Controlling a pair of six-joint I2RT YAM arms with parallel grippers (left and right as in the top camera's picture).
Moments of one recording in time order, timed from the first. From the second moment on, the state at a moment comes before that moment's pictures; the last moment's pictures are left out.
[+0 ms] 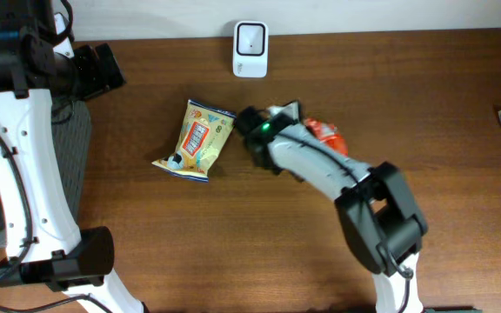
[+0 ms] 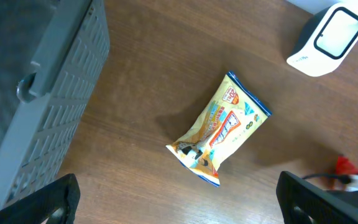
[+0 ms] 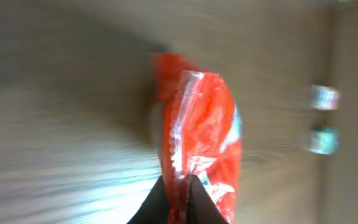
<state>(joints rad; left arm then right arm) 0.09 1.92 2.52 -1.69 0.03 -0.32 0.65 2.10 1.57 -1.02 0.75 0.44</state>
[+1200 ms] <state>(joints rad) 0.09 1.92 2.52 -1.69 0.03 -0.32 0.35 2.08 1.54 -0.80 -0.41 0.42</state>
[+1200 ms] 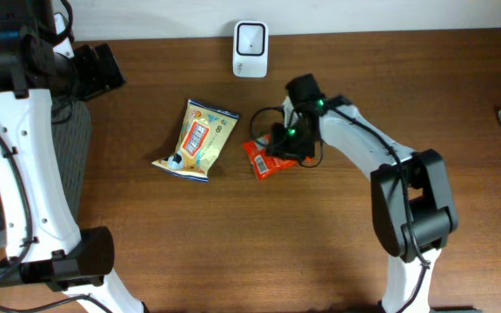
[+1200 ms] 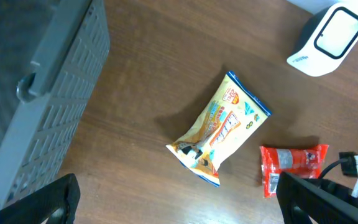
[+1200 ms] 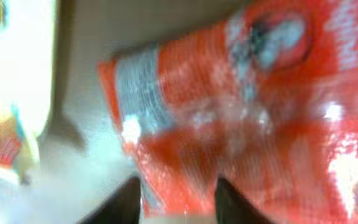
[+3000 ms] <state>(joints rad) 0.09 1.92 2.52 -1.69 0.03 -0.32 0.20 2.12 1.40 -0.44 -0.42 0.72</state>
